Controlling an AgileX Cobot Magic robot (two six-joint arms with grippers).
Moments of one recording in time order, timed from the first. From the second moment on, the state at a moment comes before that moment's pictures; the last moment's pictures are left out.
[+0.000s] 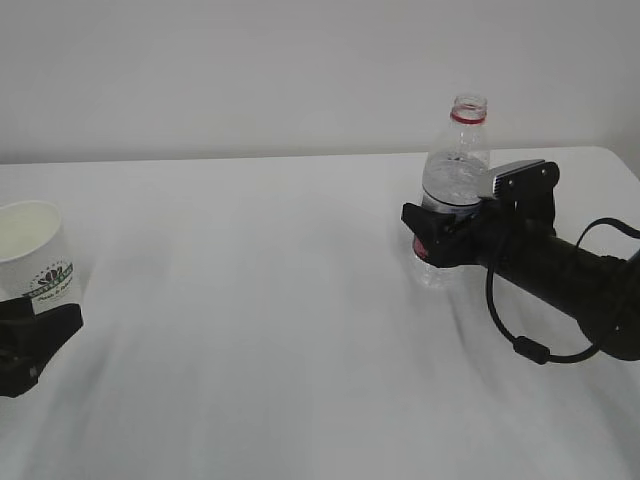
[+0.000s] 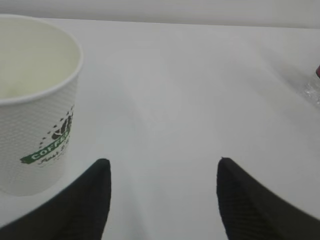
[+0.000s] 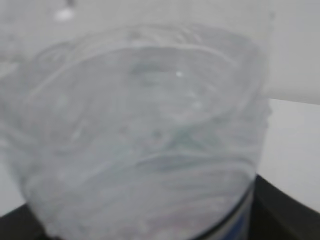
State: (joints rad) left arm 0.00 1.63 -0.09 0.46 -1.14 -0.32; right arm 0.13 2.18 -0.83 -0.44 -1.14 0.19
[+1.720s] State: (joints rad) left arm 0.00 1.63 -0.09 0.46 -1.14 -0.32; right arm 0.13 1.96 -0.70 -0.52 -0.93 0.15
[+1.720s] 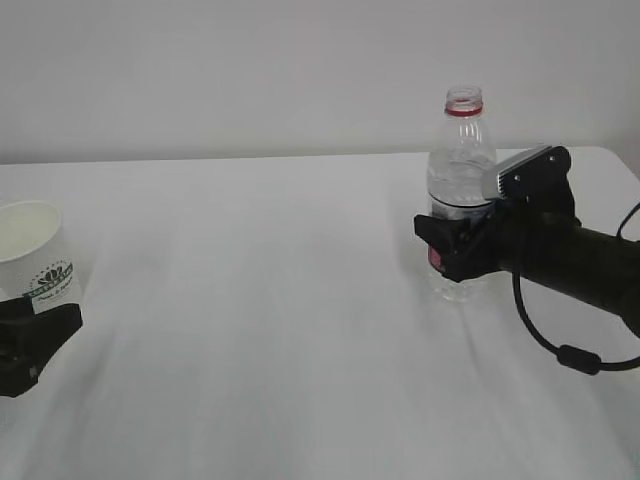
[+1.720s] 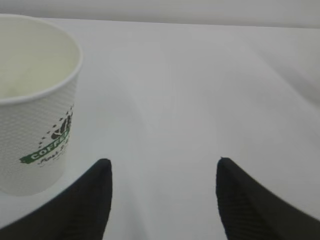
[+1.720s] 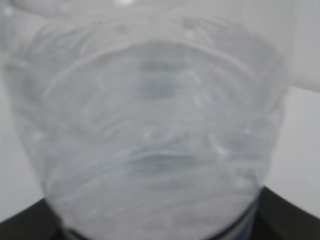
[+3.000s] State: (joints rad) left arm 0.00 1.63 -0.09 0.40 -1.14 -0.32; right arm 0.13 1.71 -0.51 -0.42 -0.92 0.12
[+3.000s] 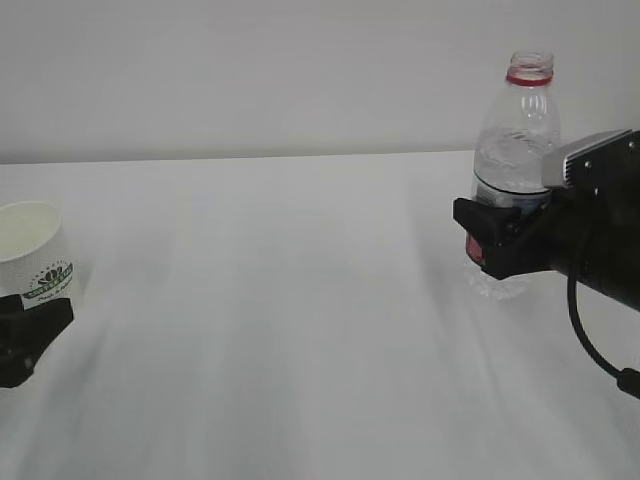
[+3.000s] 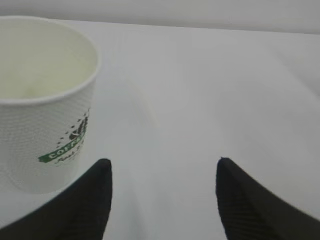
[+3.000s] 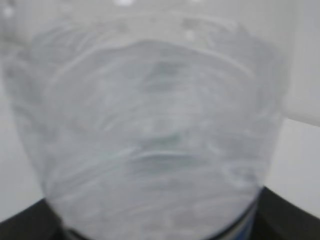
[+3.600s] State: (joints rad) left arm 0.00 1.63 -0.10 0.10 -1.14 -0.22; right arm 0.13 1.71 -0.51 -0.46 -0.91 0.12
